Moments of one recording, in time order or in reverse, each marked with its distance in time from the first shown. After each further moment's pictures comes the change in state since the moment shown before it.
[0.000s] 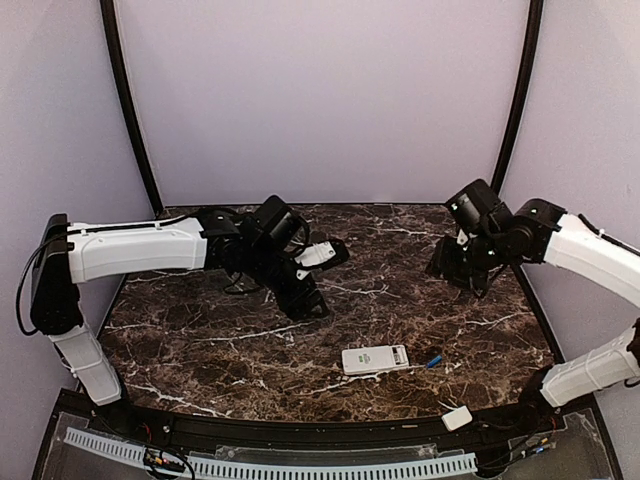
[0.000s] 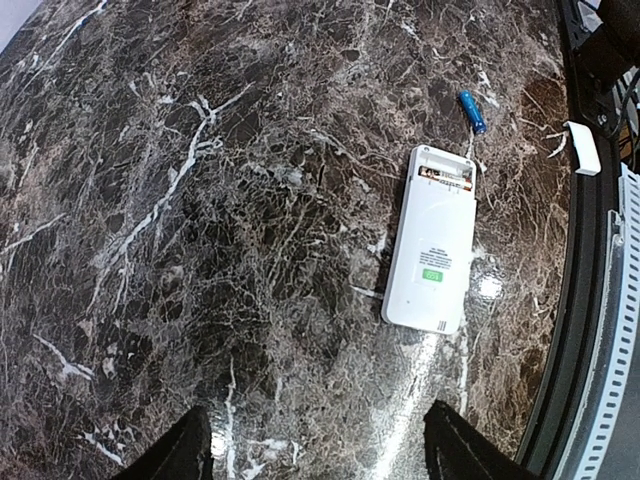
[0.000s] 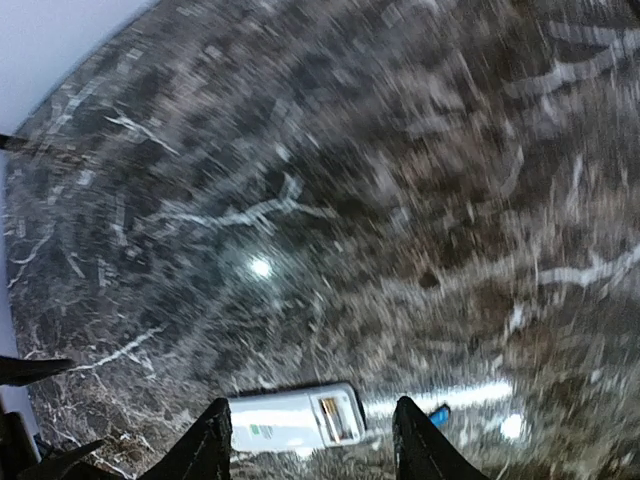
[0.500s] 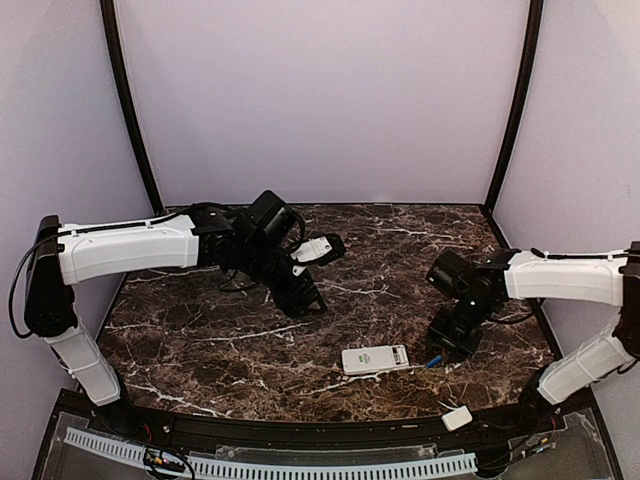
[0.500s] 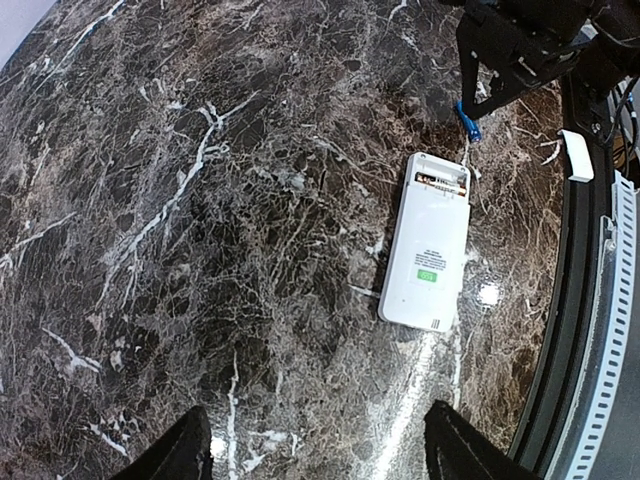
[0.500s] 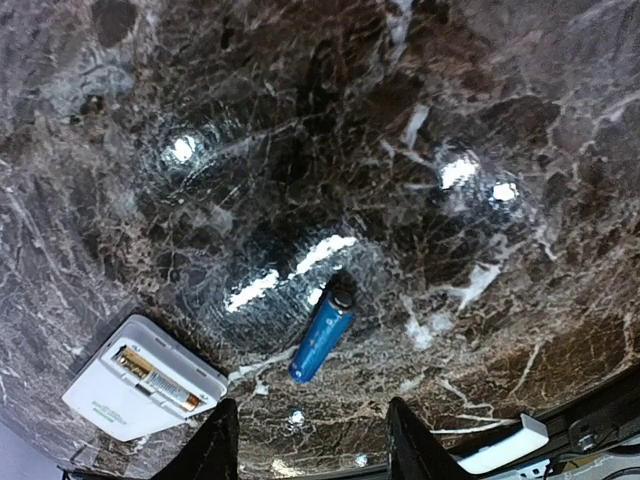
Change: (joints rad) left arm 0.000 -0.043 0.000 -0.019 -0.003 -0.020; right arm 0.000 0.136 -0.378 -0.018 -0.325 0.477
